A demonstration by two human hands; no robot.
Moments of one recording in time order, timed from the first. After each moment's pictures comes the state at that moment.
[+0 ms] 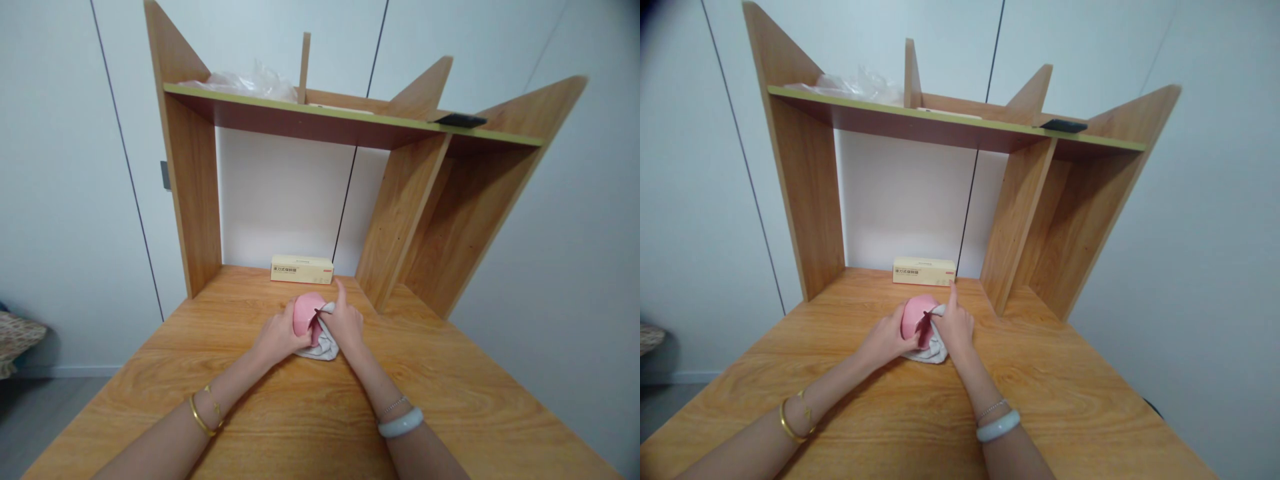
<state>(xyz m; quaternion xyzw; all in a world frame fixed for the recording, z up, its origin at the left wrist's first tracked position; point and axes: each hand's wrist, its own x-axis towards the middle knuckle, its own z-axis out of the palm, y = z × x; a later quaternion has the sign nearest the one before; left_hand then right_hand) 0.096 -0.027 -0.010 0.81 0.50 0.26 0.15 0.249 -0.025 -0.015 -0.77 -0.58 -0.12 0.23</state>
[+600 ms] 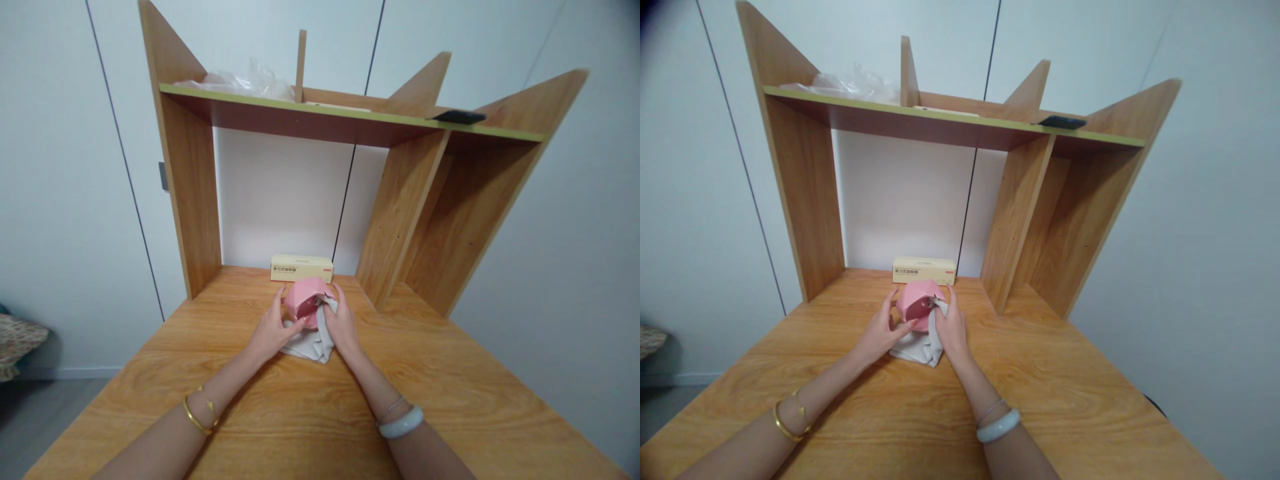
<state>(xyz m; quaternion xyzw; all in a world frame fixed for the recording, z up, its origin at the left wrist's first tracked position) 0.087 -0.006 -0.036 0.77 0.40 0.44 0.24 0.255 -0.012 -0.040 -0.65 -0.58 0.05 0.49</state>
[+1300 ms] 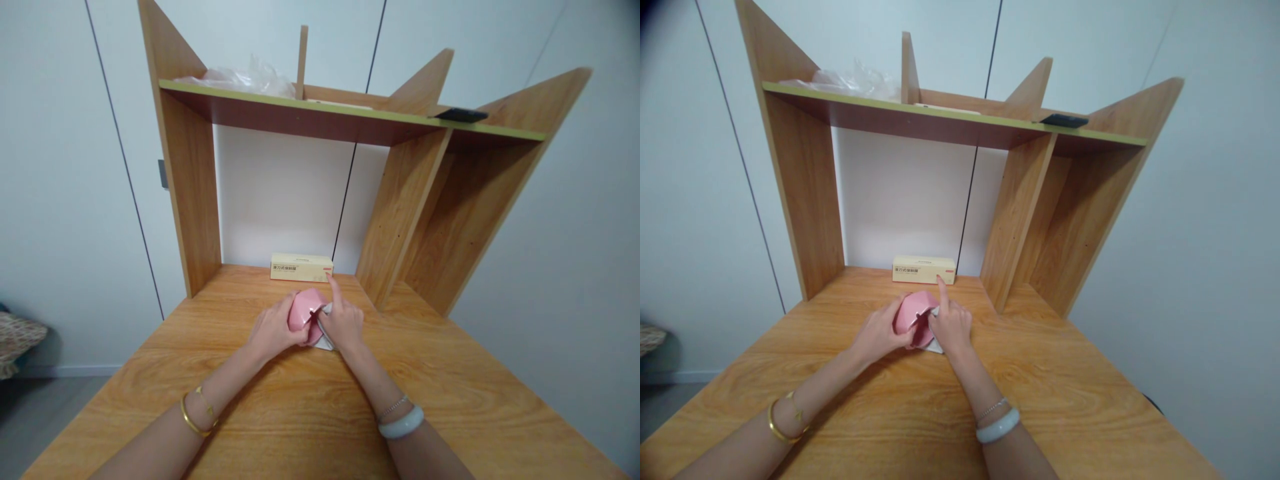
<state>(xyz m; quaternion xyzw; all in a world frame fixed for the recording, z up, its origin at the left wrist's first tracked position) 0.085 -0.021 -0.009 0.83 0.45 0.32 0.11 0.243 -0.032 -0.013 -0.72 -0.62 -0.19 0.25</state>
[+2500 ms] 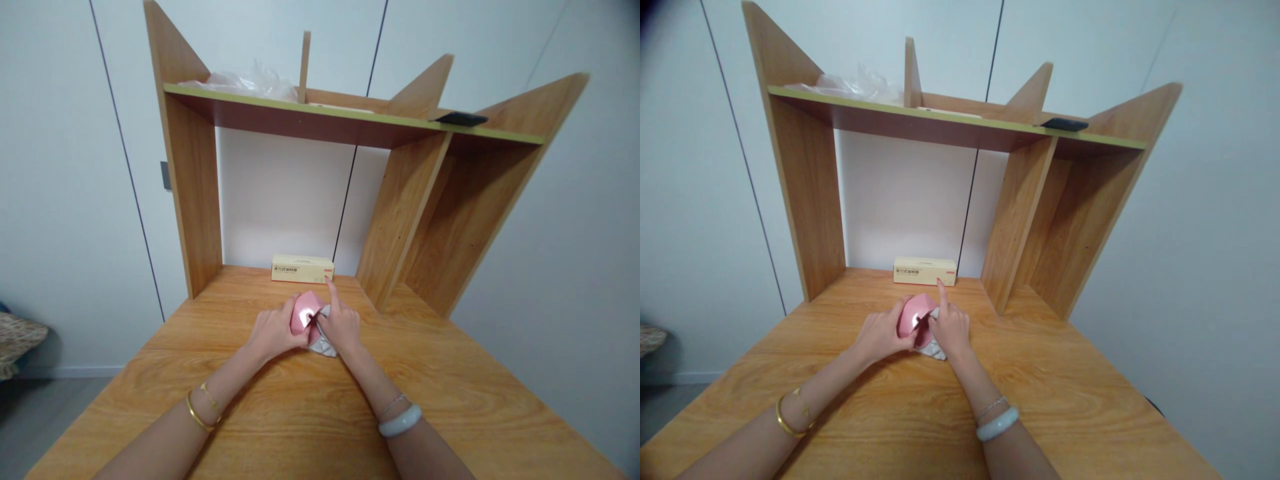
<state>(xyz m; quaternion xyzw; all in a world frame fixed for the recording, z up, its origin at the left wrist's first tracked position) 0.087 -0.028 -0.001 0.83 0.50 0.22 0.05 0.243 -0.027 -0.020 -0.72 -0.64 -0.15 0.24</state>
